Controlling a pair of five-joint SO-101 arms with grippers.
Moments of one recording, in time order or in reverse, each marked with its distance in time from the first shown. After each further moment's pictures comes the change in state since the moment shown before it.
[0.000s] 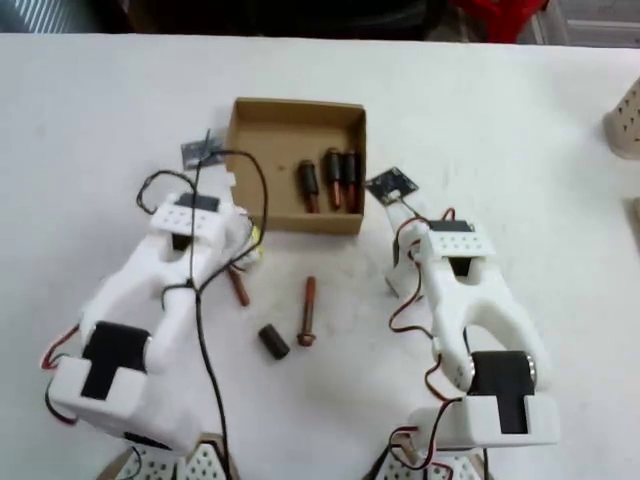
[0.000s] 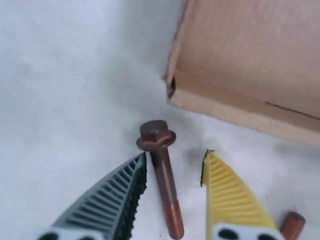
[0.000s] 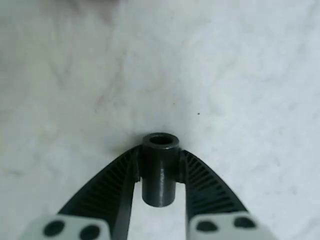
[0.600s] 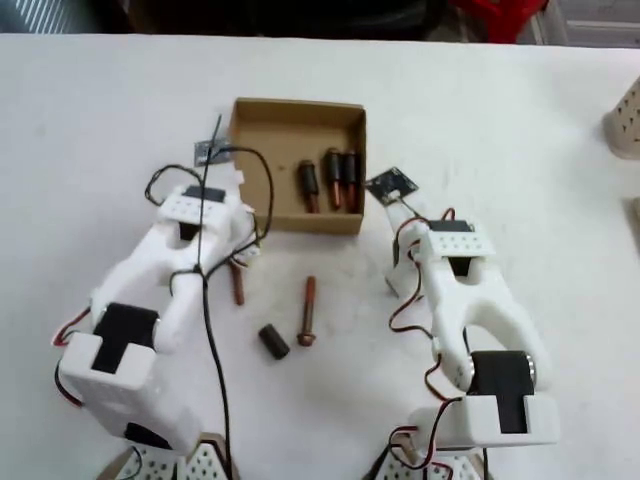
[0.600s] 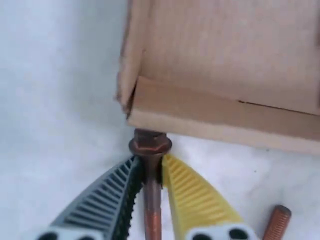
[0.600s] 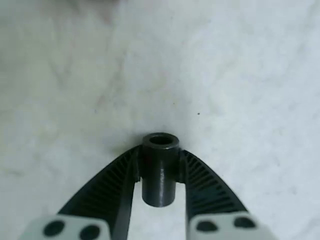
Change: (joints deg) left arm -0.1 6.6 -5.7 2.2 -3.1; right arm 0.0 0.0 0.0 0.0 0.0
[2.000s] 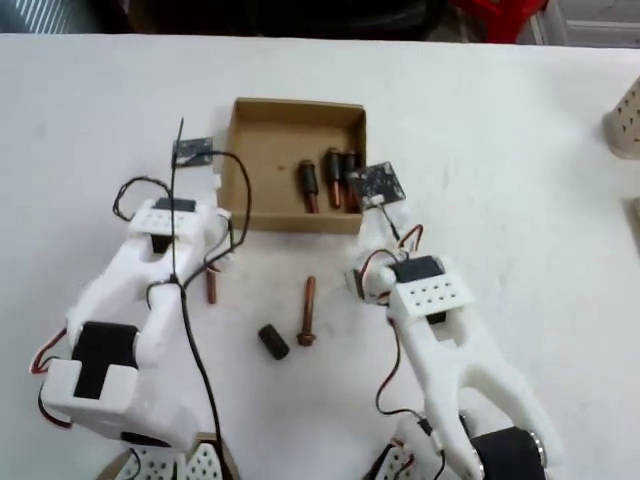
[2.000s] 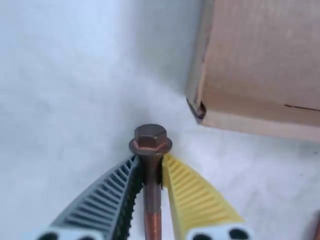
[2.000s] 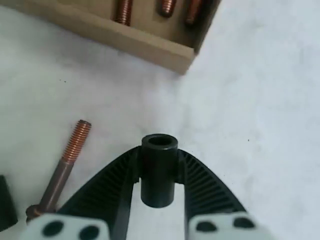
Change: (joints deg) left arm -5.9 -6.9 8.2 -7.0 -11.0; right arm -15.1 -23.0 13.7 -8.2 -27.3
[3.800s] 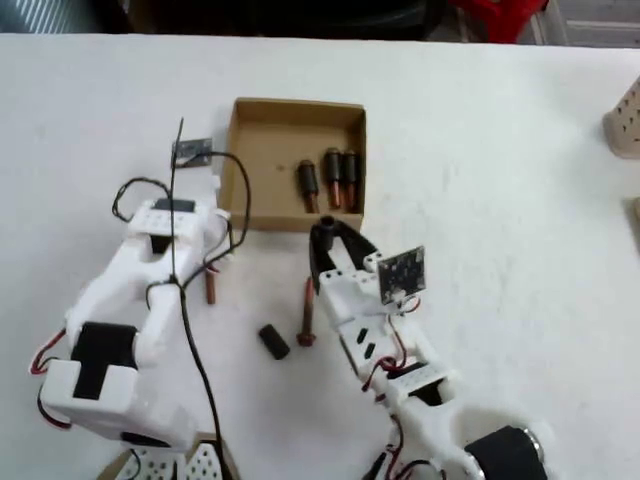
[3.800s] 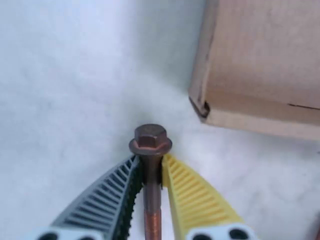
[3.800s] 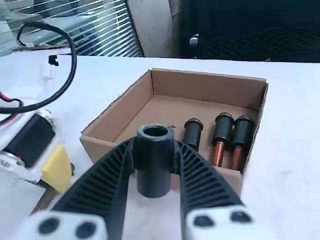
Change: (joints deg) left arm -0.2 0.0 0.4 0.0 0.0; right arm -8.2 2.0 41.4 -98.5 -13.6
